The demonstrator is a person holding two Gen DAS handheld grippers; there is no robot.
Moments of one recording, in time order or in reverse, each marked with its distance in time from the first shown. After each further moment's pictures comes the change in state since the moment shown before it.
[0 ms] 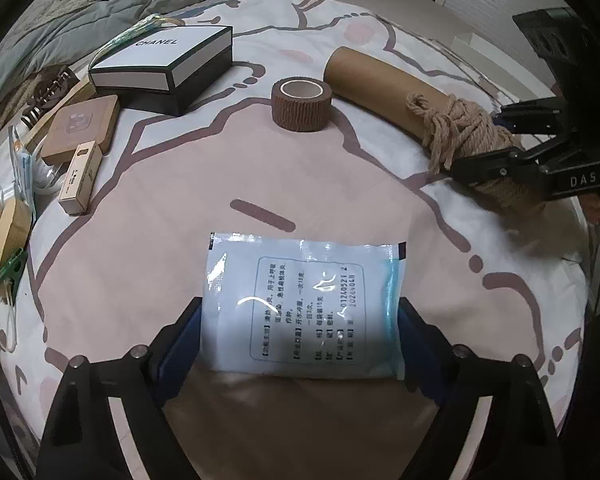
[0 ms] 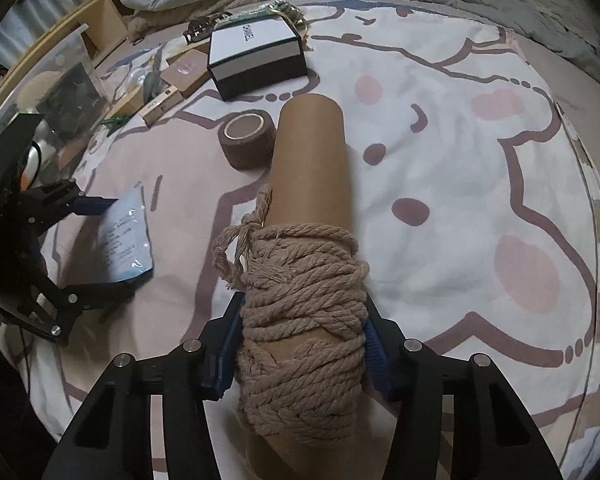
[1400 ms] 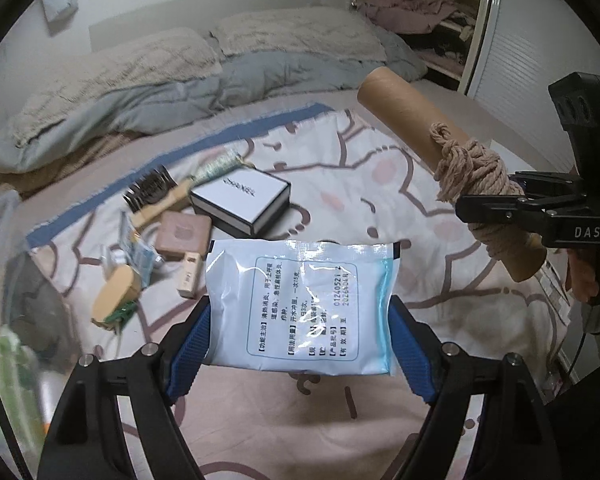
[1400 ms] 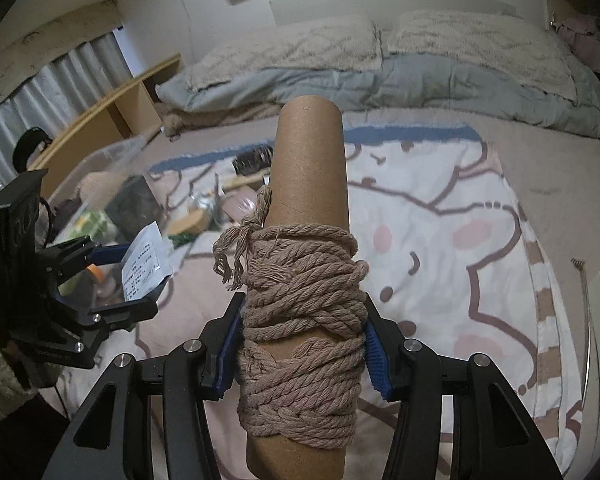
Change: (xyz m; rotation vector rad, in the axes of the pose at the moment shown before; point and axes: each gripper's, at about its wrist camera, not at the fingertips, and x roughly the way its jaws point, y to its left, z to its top) left arm -0.152 -0.010 0.038 -0.137 -0.282 0.148; right arm -0.129 0.032 0.044 0.022 -0.321 0.066
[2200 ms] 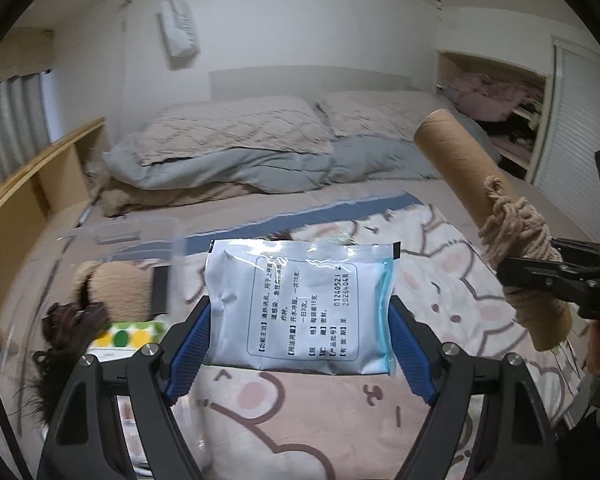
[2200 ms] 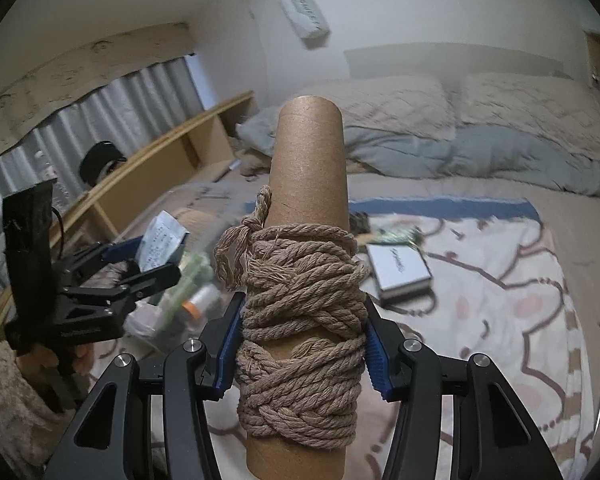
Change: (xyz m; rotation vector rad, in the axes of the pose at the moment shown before) left arm -0.136 0.055 -0.009 -0.198 -0.247 0.284; right arm -0.055 0.101 0.037 -0.107 -0.150 0.170
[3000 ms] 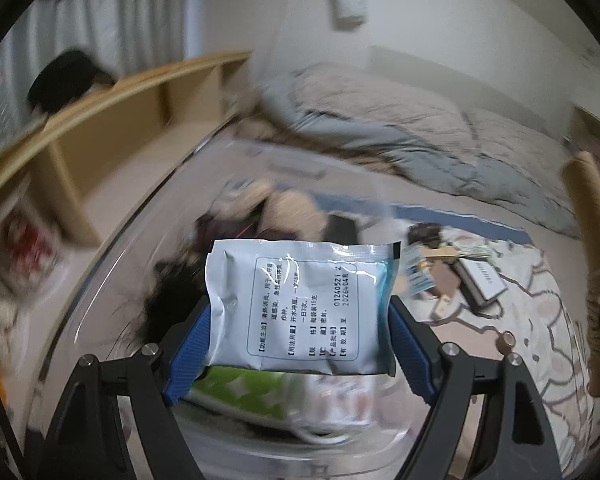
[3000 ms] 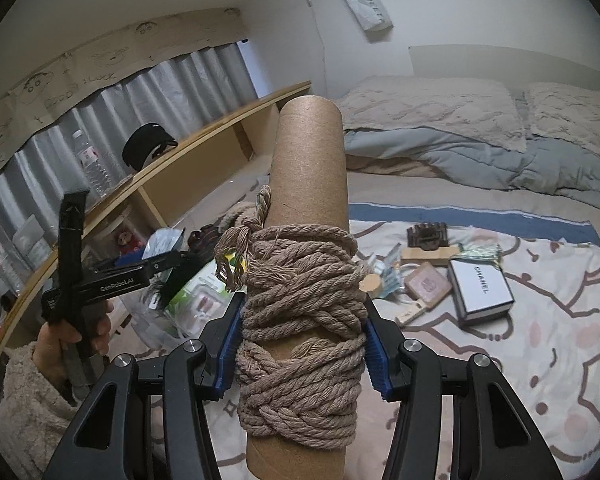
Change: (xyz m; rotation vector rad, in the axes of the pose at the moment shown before) left arm -0.026 0.155 -0.055 -0.379 0.119 0.312; right arm 0.047 0.070 0.013 -0.070 0.031 0.159
